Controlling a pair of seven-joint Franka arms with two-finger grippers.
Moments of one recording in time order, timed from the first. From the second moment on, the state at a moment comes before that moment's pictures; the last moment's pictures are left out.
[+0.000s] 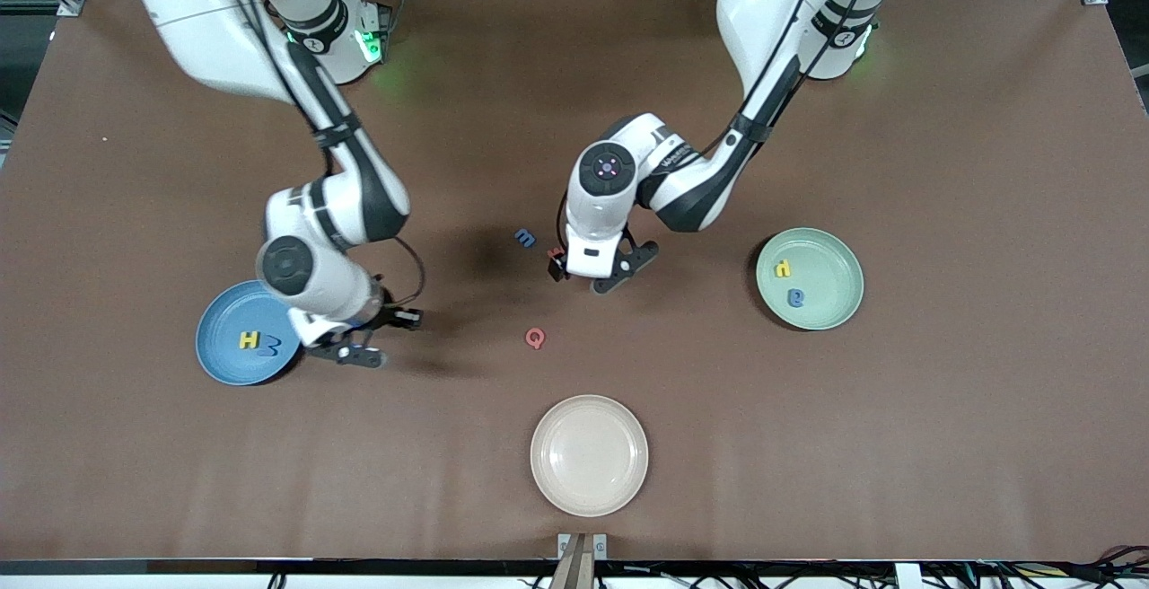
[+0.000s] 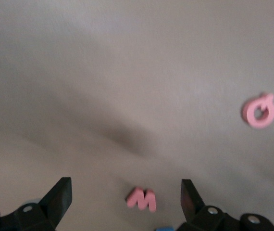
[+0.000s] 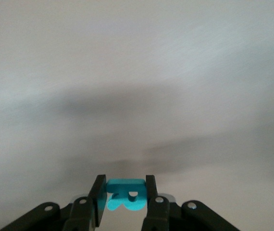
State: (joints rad) left arm -0.69 0.73 -0.16 -1.54 0.03 2.31 -1.47; right arm 0.23 0.56 0.01 -1.78 0.10 2.30 0.32
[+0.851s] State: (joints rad) left arm -0.75 0.85 -0.16 -1.47 0.03 2.31 -1.54; right arm -0.19 0.53 0.00 -1.78 0.04 2.21 -0.34
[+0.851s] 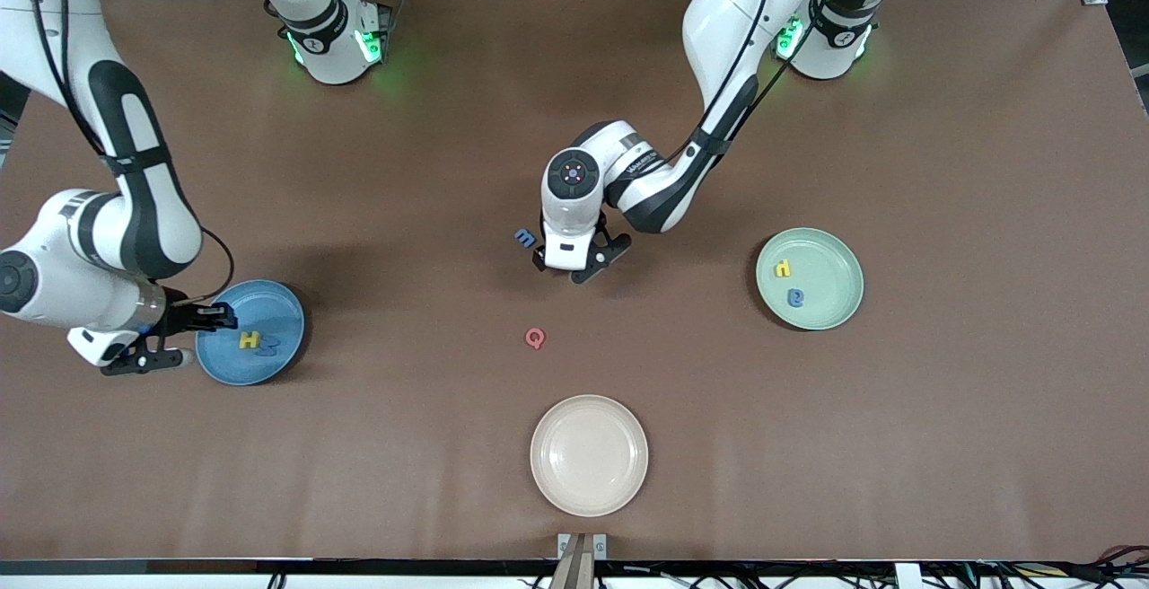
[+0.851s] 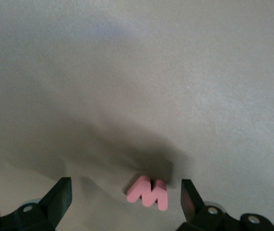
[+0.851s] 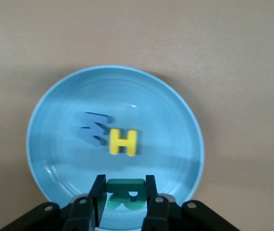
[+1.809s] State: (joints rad) left arm -0.76 0.89 -0.16 -1.41 0.03 2.30 -1.54; right arm -0.12 0.53 0.02 -1.75 0.04 2.22 -0.31
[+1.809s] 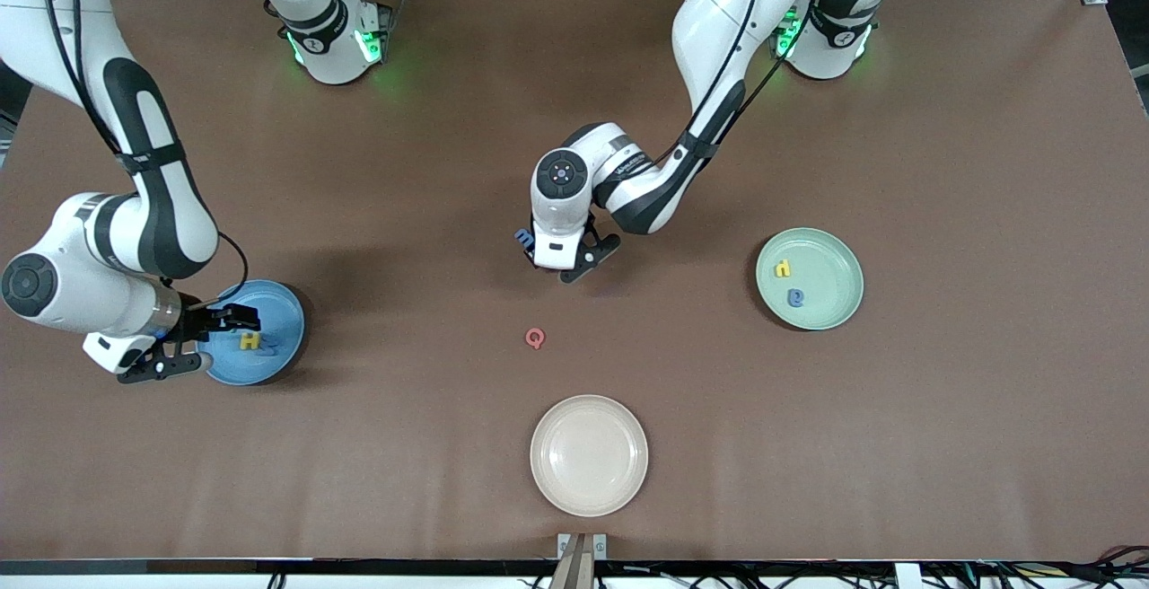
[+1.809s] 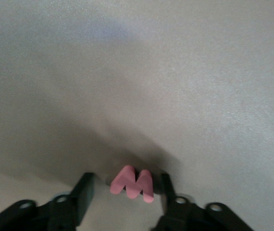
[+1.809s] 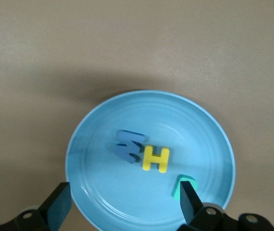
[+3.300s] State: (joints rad) left arm -0.67 0.84 -0.15 -1.39 0.03 2.19 -1.42; right arm -0.04 0.54 0.02 -1.71 0.04 2.22 -0.18
